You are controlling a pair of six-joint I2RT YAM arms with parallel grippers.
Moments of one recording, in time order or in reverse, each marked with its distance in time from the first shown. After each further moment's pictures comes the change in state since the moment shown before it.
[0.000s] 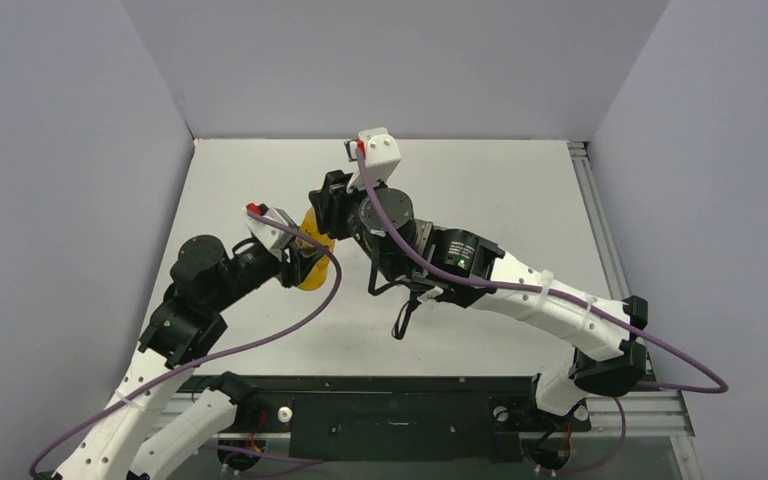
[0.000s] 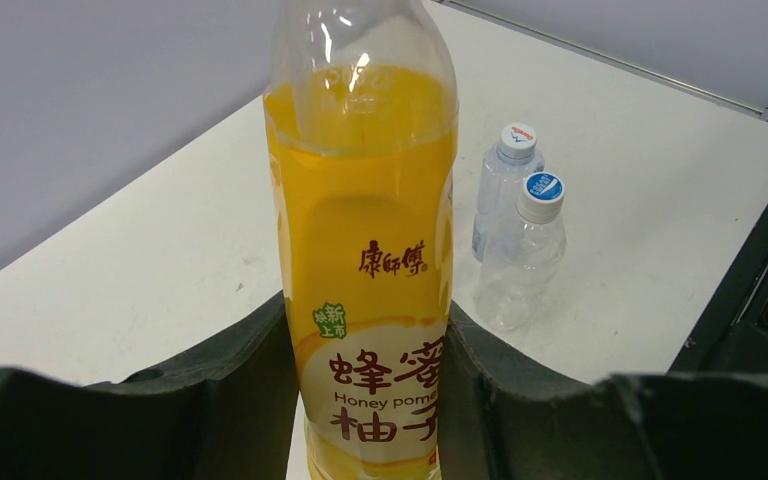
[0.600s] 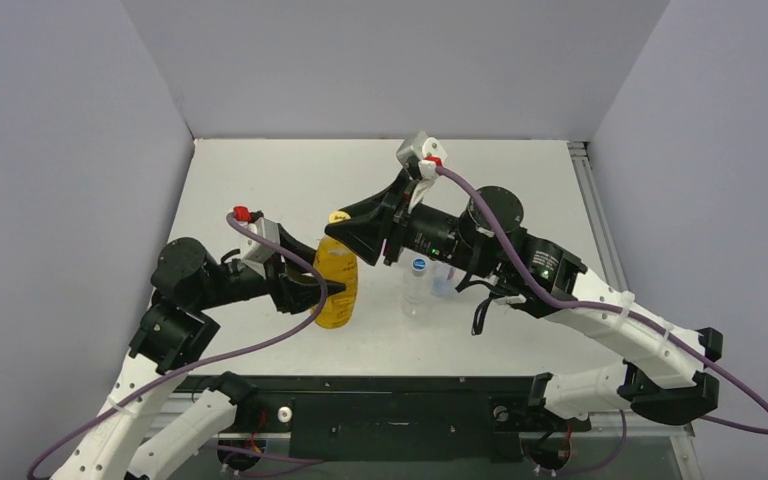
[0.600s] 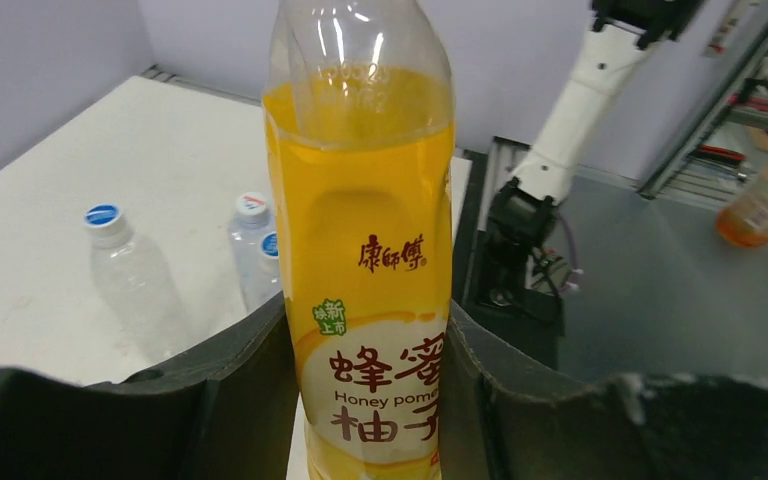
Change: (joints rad) left arm 0.001 -0.008 0.047 0.058 0.446 -0.241; right arm -0.116 -0.299 -0.262 0.148 -0.660 -0.107
